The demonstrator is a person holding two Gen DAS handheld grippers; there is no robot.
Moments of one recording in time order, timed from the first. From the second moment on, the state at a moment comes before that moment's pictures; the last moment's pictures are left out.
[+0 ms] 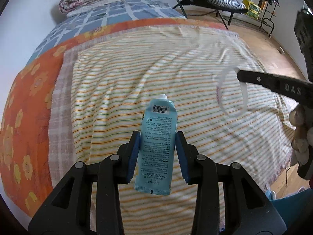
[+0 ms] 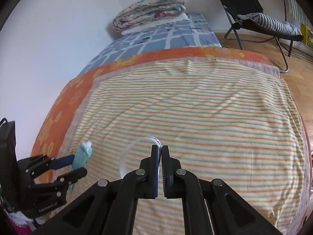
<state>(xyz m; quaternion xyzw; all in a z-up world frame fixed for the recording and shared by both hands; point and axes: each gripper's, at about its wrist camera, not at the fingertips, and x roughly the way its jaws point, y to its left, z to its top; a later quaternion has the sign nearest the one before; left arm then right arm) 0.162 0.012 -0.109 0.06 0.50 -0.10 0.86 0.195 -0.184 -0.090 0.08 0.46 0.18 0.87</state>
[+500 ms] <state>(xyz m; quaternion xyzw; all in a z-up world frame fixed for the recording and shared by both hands) 0.080 -0.006 -0.057 0.06 0.44 -0.11 0.89 0.096 -0.201 -0.045 0.07 0.42 0.22 0.88</state>
